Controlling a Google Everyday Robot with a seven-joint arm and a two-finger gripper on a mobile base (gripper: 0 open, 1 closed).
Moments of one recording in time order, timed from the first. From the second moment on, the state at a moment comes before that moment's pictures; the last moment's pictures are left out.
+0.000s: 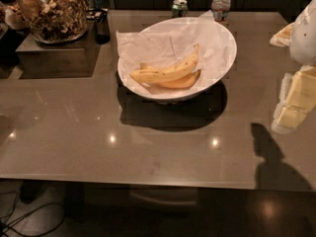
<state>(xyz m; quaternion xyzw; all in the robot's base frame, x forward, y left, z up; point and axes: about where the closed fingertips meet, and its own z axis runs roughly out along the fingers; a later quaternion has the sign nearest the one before) 0.438 -0.217 0.976 -0.60 0.78 -0.03 0.16</state>
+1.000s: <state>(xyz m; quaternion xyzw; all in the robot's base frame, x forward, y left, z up) 0.501 -0.158 1.001 -0.65 0.73 0.02 0.23</state>
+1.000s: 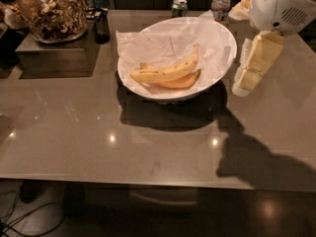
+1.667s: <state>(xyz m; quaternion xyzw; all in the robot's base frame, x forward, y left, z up) 0.554 -0.062 1.011 -0.73 0.62 0.08 0.26</state>
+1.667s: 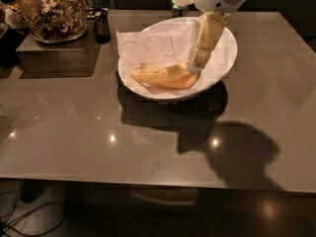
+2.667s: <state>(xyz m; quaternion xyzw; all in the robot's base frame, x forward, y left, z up) 0.585 -0.003 0.984 -0.78 0.57 0.07 0.25</state>
